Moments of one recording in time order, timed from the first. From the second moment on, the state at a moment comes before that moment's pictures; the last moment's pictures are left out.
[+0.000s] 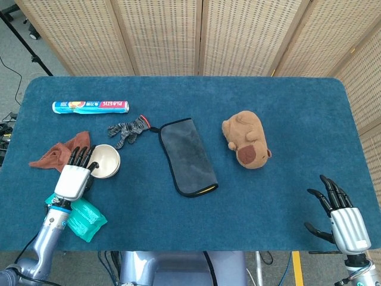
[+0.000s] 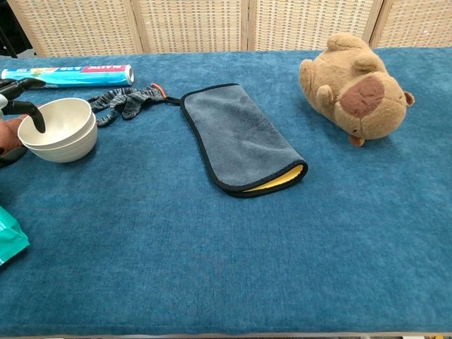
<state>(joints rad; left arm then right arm) -0.39 -1.54 -0.08 -1.26 1.44 1.27 0.32 0.04 -1.19 0.00 -1.54 -1.71 1.63 0.11</state>
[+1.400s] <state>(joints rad) -0.38 -1.60 -0.08 -1.19 1.45 1.32 0.33 0.04 -1.19 0.00 -1.54 -1.71 1.63 0.11</state>
